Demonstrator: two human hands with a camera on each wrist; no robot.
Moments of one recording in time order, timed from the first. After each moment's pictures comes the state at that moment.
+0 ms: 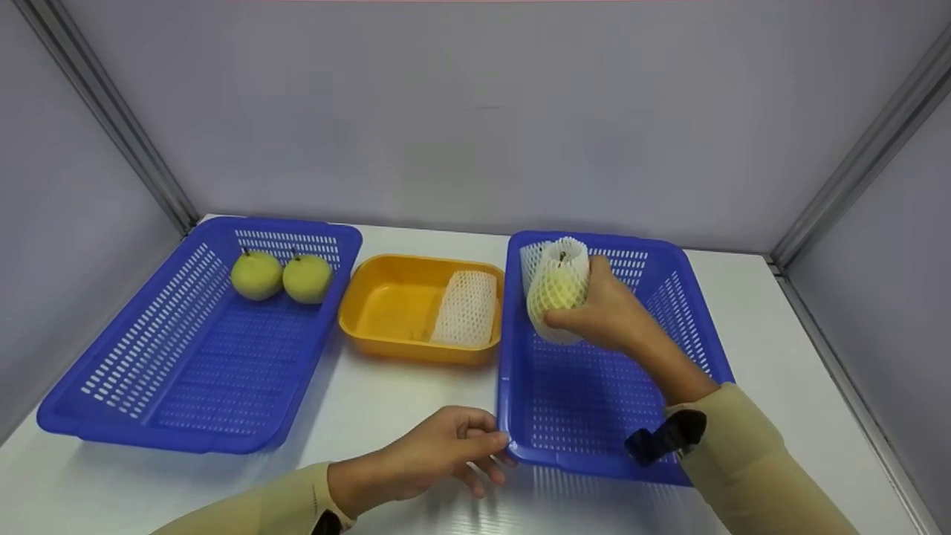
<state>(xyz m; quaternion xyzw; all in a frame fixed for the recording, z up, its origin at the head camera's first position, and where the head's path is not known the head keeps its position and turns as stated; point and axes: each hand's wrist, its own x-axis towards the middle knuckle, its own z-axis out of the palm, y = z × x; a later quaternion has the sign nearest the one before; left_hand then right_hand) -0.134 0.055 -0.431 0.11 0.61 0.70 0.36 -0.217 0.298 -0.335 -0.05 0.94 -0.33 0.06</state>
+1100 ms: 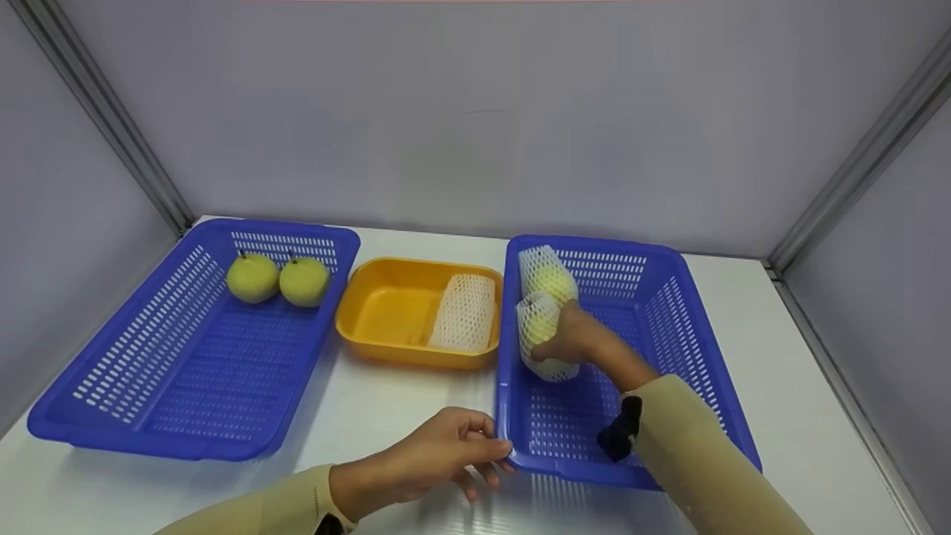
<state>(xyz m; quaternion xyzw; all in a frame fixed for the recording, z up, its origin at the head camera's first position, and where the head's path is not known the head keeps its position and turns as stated) -0.133 0.058 -0.423 0.10 0.63 0.69 0.35 -0.249 0.286 -0.387 -0.02 0.94 -0.27 0.21</state>
